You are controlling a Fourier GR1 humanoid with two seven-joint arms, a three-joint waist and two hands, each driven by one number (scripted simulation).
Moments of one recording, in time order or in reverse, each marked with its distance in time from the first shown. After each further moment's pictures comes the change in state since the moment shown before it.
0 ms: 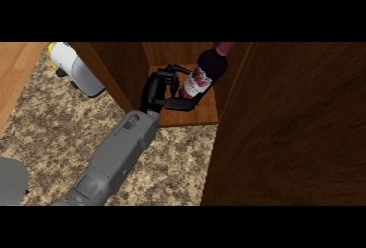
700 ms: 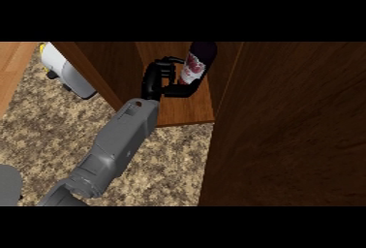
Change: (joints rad) left arm -0.185 0.000 0.048 0.286 0.079 0.058 -0.008; right arm 0.016 0.002 0.009 0.005 -0.020 0.027 -0.047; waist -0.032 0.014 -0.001
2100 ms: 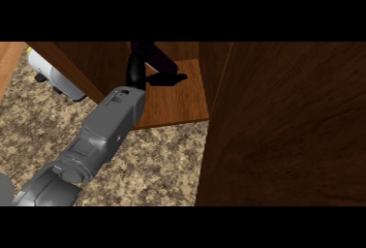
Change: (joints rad) left arm -0.135 0.067 0.050 0.225 -0.039 0.100 -0.131; right arm 0.068 -0.016 0.020 0.009 -0.027 0.058 -0.136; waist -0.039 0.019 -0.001
